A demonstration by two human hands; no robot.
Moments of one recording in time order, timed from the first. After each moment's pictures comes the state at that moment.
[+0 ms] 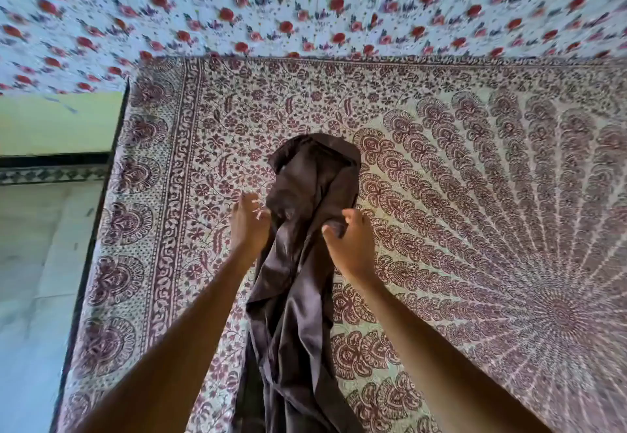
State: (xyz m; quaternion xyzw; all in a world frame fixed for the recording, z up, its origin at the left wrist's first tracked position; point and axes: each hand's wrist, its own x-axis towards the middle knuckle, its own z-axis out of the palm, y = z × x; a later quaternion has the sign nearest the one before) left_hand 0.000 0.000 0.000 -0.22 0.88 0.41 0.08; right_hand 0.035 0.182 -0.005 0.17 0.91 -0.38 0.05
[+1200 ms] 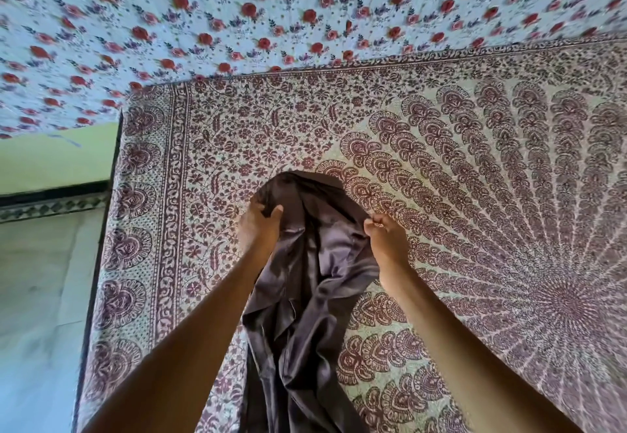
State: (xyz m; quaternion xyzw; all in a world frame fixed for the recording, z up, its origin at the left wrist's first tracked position) left_hand -0.021 0.041 0.013 -0.26 0.90 0.34 0.11; right_hand 0.033 0.244 0.045 0.36 0.72 -0.58 0.08
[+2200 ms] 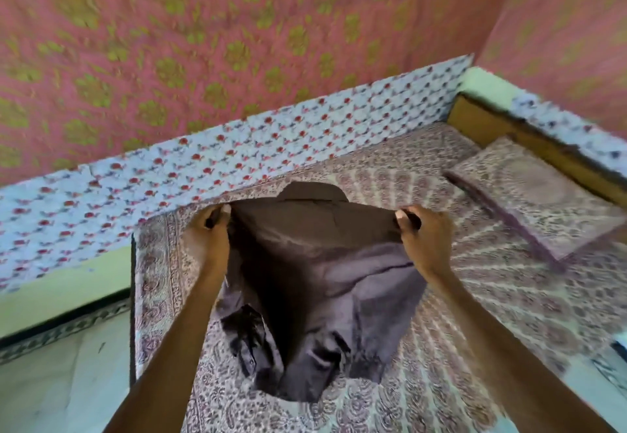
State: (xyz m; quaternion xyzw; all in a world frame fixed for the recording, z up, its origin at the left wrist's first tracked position) left_hand 0.188 0.105 0.466 -0.12 0.80 0.57 -0.15; right_hand 0.313 0.440 0.456 0.19 0.90 -0.27 -0.28
